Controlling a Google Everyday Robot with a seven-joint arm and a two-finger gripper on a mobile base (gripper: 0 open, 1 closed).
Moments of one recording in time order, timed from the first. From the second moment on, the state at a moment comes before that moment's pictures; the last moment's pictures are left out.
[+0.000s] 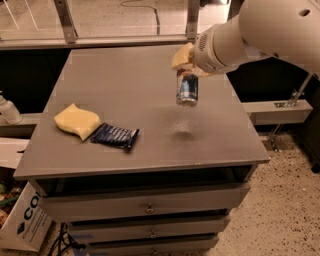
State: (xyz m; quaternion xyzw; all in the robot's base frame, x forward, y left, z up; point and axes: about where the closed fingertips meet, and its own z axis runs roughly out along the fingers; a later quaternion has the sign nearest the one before) arm 0.630 -0.076 0.941 -0.90 0.01 -0.35 0.24
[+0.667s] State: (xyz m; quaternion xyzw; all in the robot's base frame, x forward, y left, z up) arm 0.649 -0.074 0.938 -0.86 -0.01 -0.41 0.29
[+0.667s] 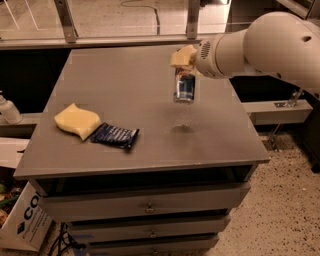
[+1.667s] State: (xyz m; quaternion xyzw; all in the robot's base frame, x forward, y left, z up) arm 0.675 -0.056 0.954 -0.79 -0.07 -0.50 0.35
